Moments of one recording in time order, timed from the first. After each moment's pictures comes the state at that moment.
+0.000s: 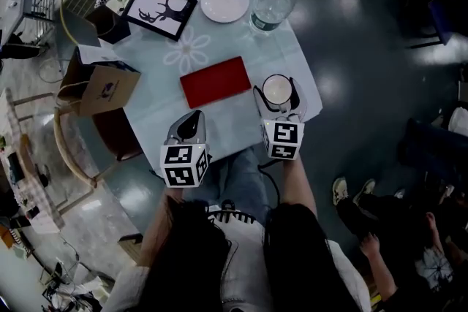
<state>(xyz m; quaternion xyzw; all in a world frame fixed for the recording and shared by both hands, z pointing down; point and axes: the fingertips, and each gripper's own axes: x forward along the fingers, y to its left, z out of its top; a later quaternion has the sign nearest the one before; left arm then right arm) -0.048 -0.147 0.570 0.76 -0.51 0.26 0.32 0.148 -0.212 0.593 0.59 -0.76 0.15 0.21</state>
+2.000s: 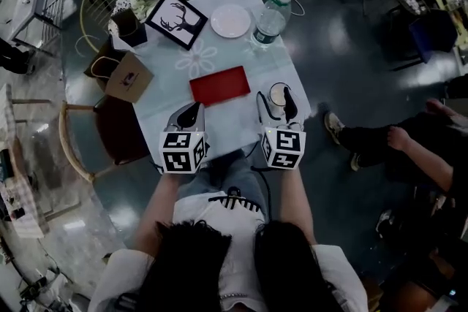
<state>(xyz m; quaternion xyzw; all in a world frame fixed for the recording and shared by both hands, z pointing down) -0.067 -0.146 0.502 0.79 -0.51 0.19 0.28 0.126 -0.173 0.485 0.60 -0.77 0.13 0.17</state>
